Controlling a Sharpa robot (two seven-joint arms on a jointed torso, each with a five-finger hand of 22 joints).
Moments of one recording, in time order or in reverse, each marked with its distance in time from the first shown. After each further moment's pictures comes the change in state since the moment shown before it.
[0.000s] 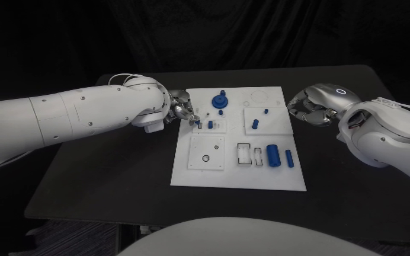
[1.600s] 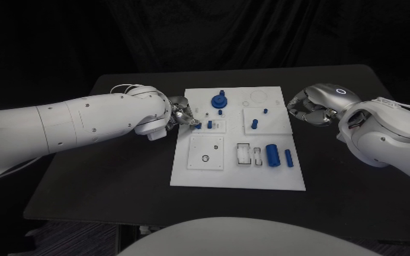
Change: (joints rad) left arm -0.046 0.012 0.000 -0.009 0.052 -0.080 -0.025; left_hand -0.004 0.004 0.003 -0.003 0.001 -0.004 0.004 -0.004 0.000 -0.004 0.004 -0.004 0.000 0.000 0.000 0.000 0.000 0.000 0.000 0.000 -0.004 0.000; right arm 0.000 -0.005 0.000 0.002 0.000 0.001 -0.001; right_hand 0.000 0.000 0.000 0.000 0.007 0.000 0.000 0.000 0.001 0.000 0.000 0.000 0.000 0.000 0.000 0.000 0.000 0.000 0.000 0.000 0.000 0.000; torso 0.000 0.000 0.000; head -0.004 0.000
